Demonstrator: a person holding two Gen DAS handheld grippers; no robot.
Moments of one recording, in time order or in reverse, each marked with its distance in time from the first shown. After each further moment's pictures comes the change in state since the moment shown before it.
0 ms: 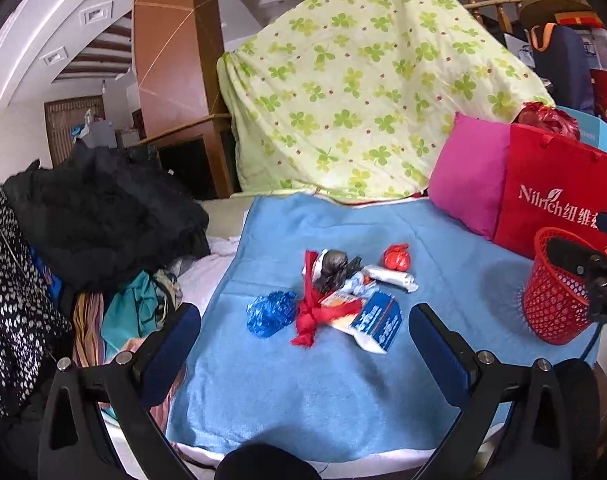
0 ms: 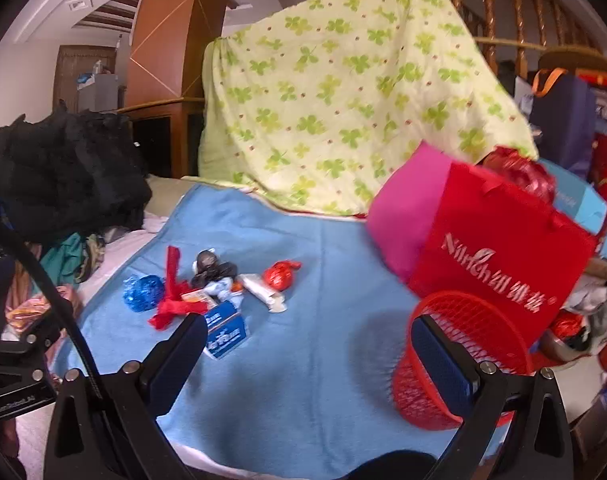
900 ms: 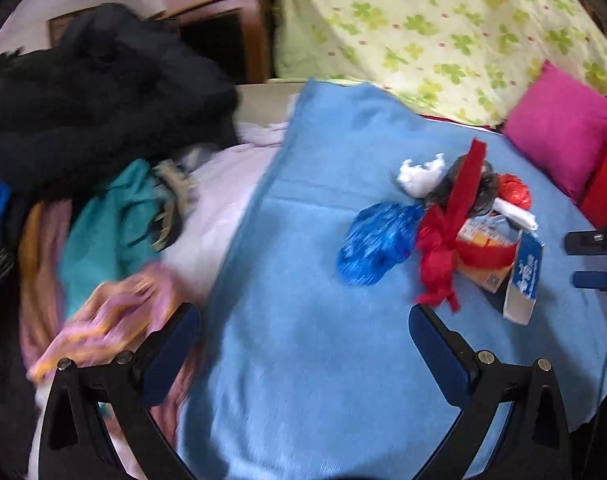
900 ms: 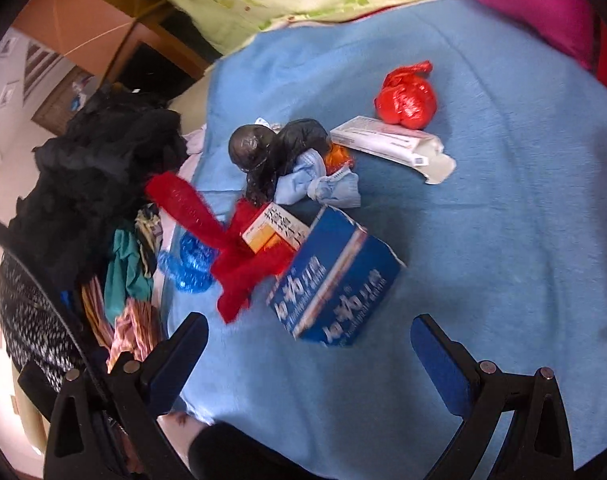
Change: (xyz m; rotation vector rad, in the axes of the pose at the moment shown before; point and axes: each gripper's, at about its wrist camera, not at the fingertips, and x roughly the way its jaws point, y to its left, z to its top) left arm 0.204 0.119 -0.056 -0.120 0.319 -0.018; right arm 0.281 0.058 -0.035 0.450 0.626 0.484
